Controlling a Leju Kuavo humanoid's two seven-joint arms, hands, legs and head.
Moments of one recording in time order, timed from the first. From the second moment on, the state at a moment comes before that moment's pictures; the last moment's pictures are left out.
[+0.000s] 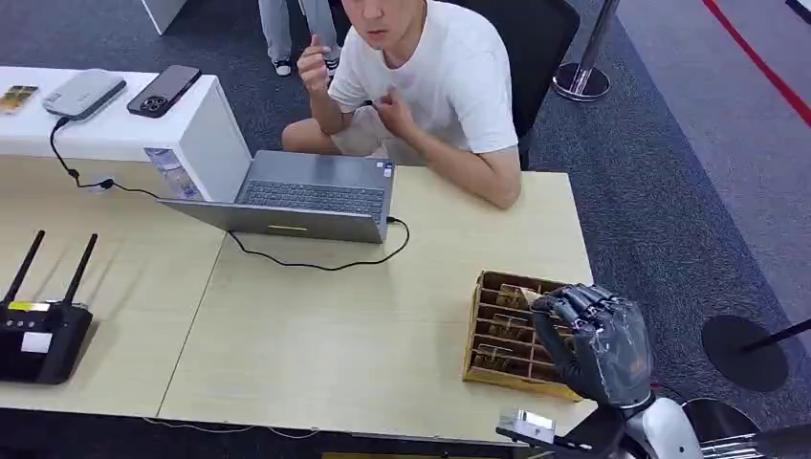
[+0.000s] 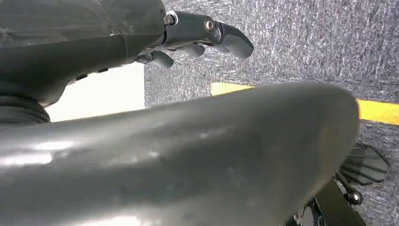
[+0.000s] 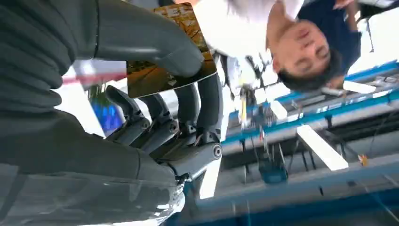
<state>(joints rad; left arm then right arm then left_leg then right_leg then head) -0.11 0.07 -1.39 -0.13 1.56 0.30 -0.02 0.11 -0.19 0.13 -1.91 1.33 -0.46 -0.36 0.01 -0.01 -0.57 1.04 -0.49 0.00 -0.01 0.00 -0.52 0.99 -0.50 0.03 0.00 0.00</state>
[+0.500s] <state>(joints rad) -0.12 0.07 -1.41 -0.13 1.54 0.30 -0.01 -0.16 -0.06 0.32 -1.57 1.51 -0.69 -0.30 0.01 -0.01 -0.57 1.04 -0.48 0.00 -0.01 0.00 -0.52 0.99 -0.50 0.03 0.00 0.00</state>
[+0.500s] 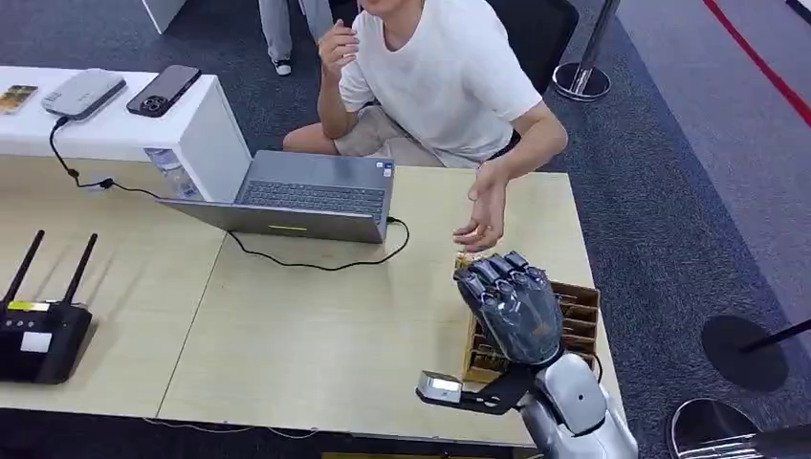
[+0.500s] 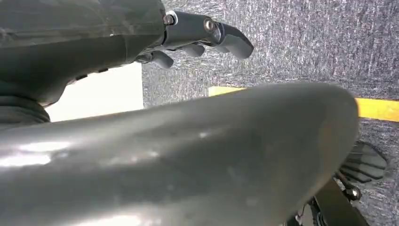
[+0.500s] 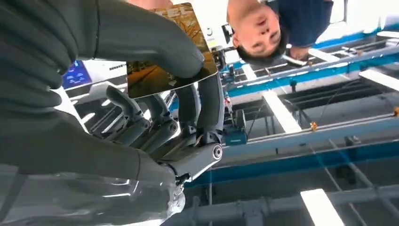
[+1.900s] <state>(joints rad) -0.12 0.07 -1.43 -0.13 1.51 0.31 0.00 -0.44 -0.13 0.56 -1.30 1.55 -0.69 0.03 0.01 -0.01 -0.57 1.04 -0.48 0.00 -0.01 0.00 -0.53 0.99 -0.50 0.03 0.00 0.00</state>
